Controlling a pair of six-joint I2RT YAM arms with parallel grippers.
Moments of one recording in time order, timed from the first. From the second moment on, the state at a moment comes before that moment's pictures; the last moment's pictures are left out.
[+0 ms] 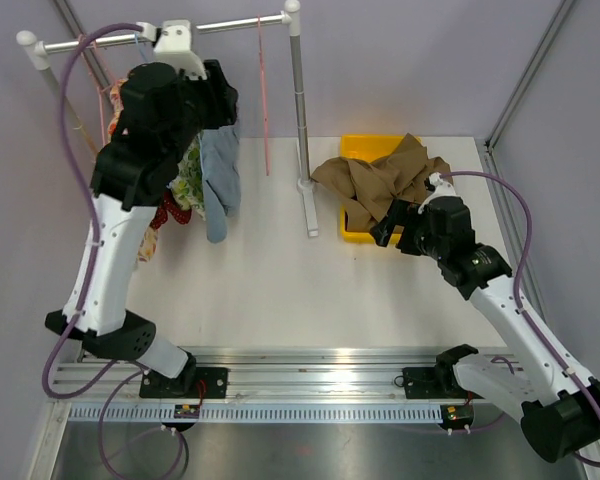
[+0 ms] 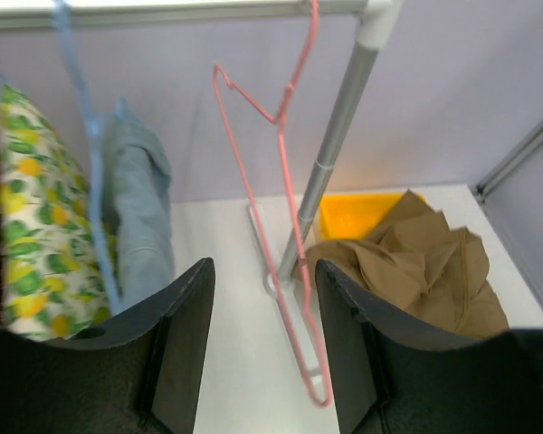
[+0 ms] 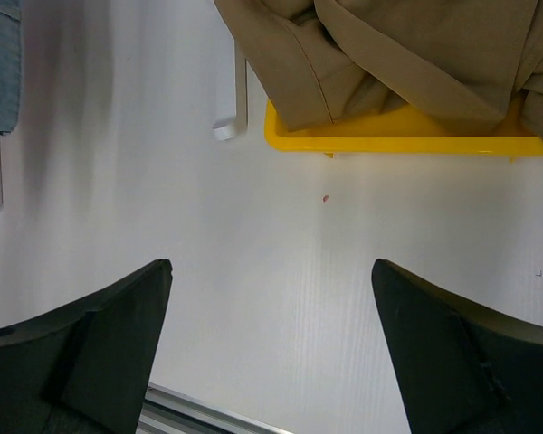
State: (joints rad) left arm -0.46 1.55 2.20 -0.78 -0.22 -0.21; right arm 0.38 0.97 0.91 -0.48 -0.03 0.54
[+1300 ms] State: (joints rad) left arm -0.26 1.62 2.33 -1.09 -0.22 -0.24; right arm 0.53 1.13 1.24 -0.50 -0.09 0.42
